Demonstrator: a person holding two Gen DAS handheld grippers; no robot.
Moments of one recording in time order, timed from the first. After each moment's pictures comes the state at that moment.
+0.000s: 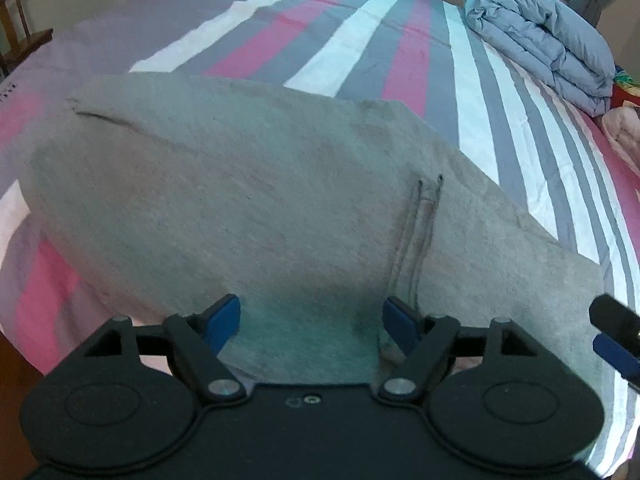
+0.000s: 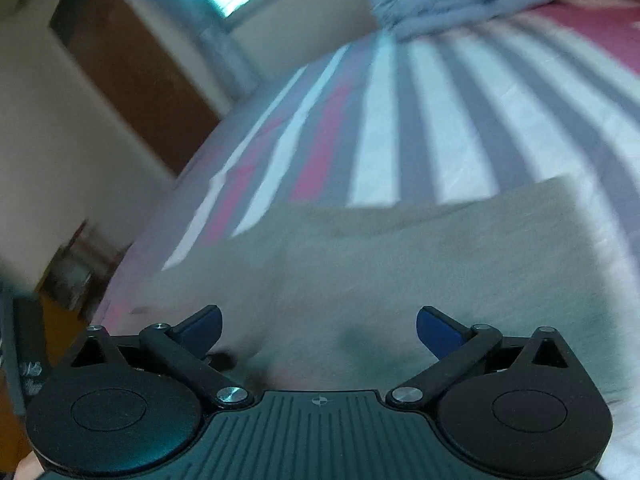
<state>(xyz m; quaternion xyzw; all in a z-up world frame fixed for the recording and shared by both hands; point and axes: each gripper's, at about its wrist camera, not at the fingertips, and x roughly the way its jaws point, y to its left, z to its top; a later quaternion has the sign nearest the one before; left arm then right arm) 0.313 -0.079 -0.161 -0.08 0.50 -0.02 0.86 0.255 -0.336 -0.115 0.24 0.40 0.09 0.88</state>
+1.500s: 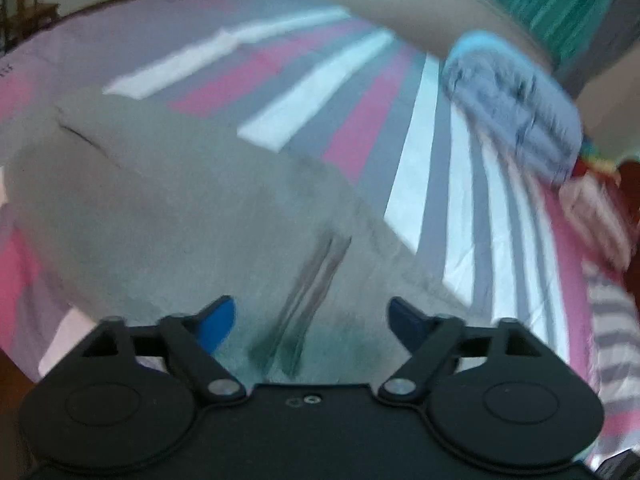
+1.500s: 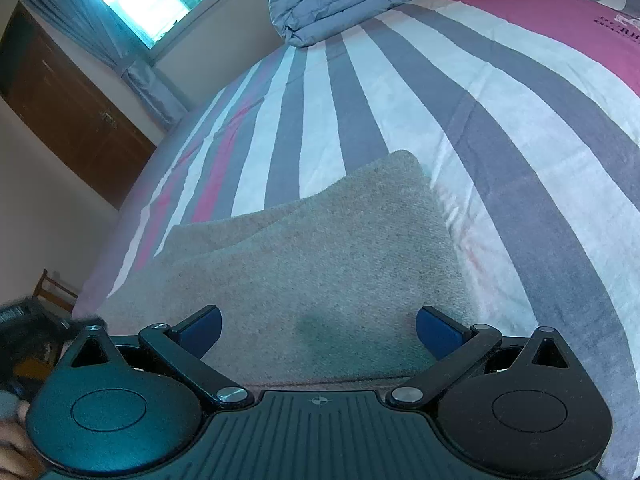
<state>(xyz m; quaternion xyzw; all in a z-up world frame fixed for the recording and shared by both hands) 0.310 -0.096 -0.127 -0.19 0.46 -0.04 0.87 0.223 -0.408 -0.138 0.30 0.41 0.04 0.86</state>
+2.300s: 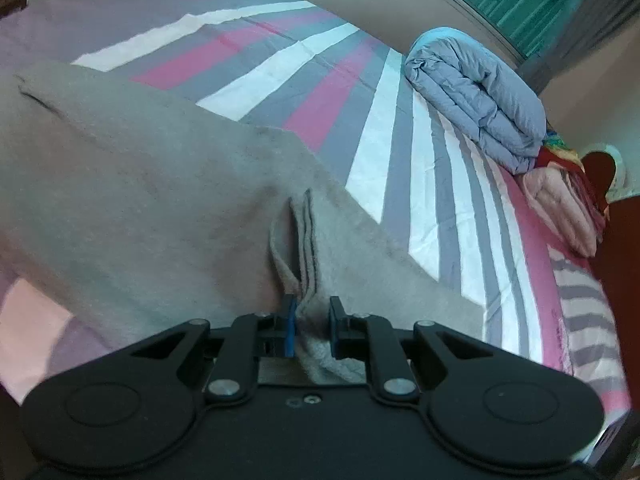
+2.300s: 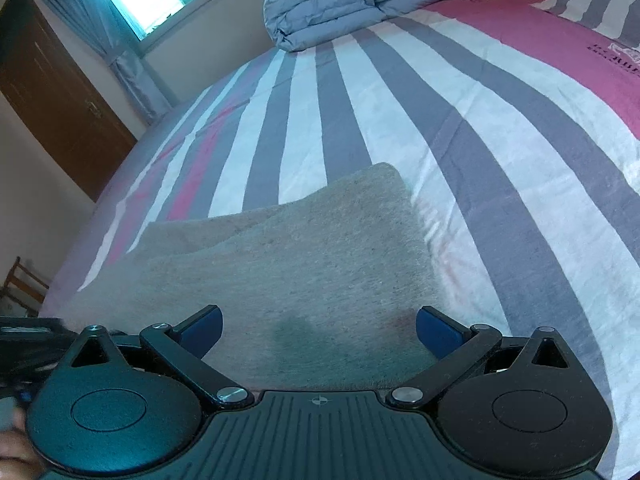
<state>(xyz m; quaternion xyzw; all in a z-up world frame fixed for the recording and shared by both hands) 0.278 -0.093 -0.127 -0.19 0.45 -0.08 0.87 0.223 -0.398 -0.134 0.24 0.40 0.01 0.88</state>
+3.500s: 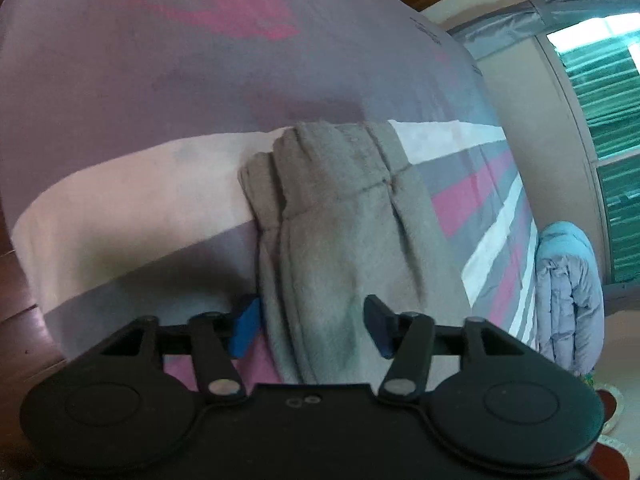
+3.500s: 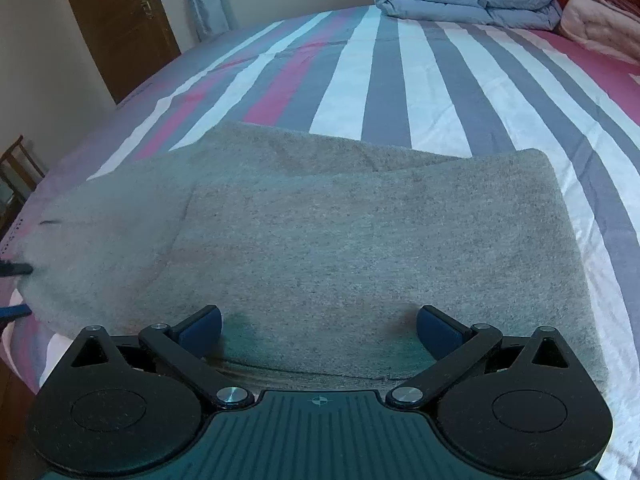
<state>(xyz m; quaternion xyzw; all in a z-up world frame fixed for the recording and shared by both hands) 0.336 0.173 -0.189 -0.46 0.43 0.10 0.77 0.255 -0.276 -0.161 0.10 0.45 0.07 0.88</state>
